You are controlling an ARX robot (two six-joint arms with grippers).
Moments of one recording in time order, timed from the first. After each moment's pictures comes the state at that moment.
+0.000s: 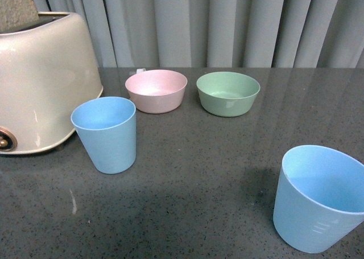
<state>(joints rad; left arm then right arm) 0.00 0.01 0.01 0.00 0.00 0.00 0.00 0.00 0.01 0.00 0.00 0.01</state>
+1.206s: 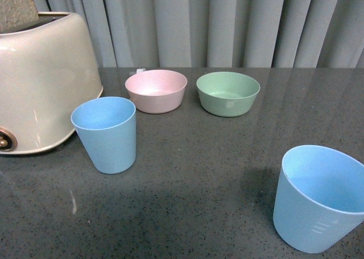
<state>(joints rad) 0.00 0.01 0.01 0.00 0.00 0.00 0.00 0.00 0.01 0.00 0.00 0.01</state>
